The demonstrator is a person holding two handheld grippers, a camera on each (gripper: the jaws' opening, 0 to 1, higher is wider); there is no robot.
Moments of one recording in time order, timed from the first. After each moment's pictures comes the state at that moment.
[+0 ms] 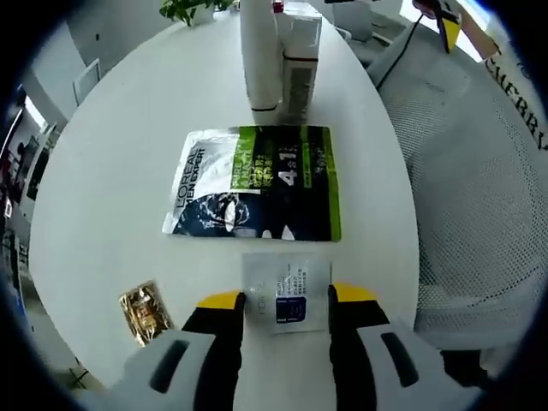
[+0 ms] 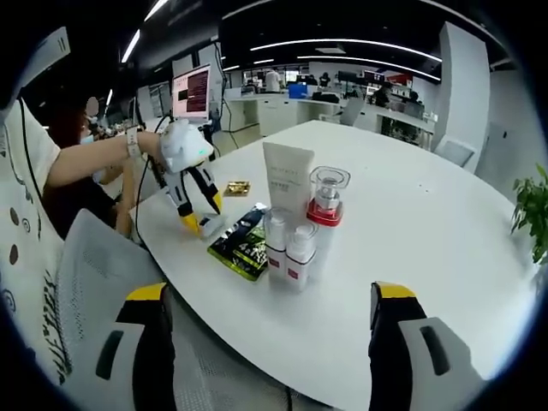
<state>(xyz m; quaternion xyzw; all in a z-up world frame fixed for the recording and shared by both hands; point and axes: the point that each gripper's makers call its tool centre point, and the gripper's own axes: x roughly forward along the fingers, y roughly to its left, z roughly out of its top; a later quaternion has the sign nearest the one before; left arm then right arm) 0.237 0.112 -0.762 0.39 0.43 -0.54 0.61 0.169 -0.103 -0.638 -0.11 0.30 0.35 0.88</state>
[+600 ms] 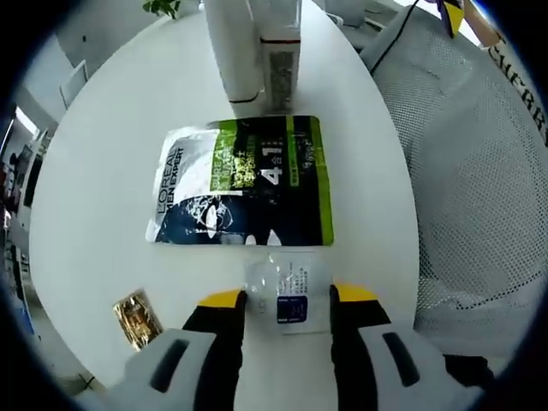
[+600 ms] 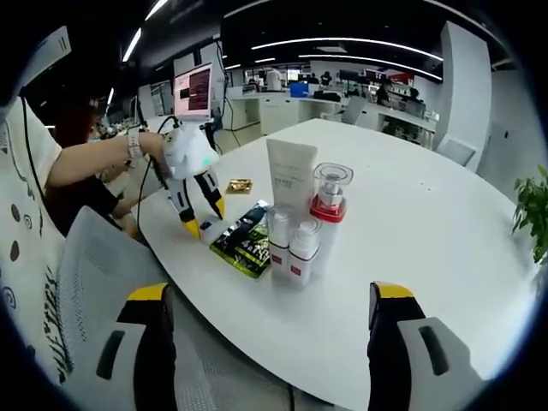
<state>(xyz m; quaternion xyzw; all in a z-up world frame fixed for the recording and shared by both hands) 0.231 0.108 -0.772 0.41 0.44 -0.53 0.60 0.166 -0.103 -0.641 -0.11 0.30 0.35 0.88</state>
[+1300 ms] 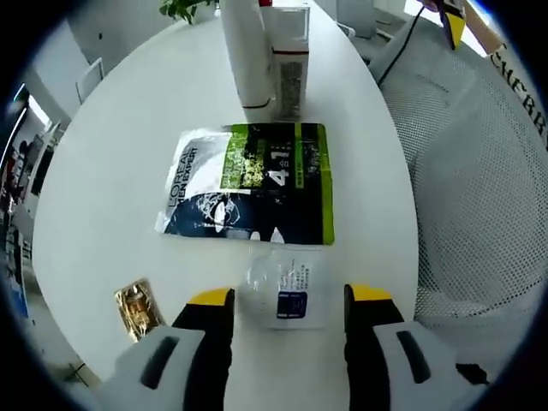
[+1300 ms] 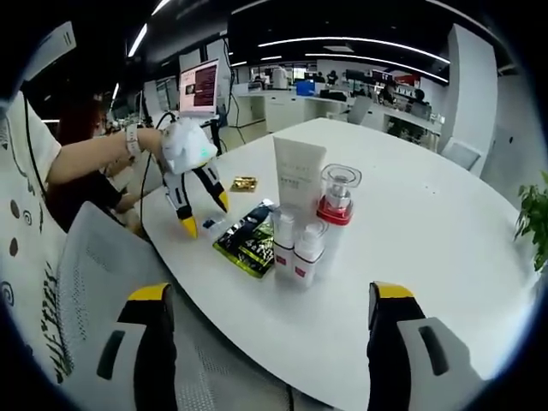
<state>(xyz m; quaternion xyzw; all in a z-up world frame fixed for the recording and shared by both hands) 0.230 0.111 -0.761 0.38 0.42 -0.52 0.63 0.165 -0.098 -0.642 -0.12 0.31 0.36 0.87</state>
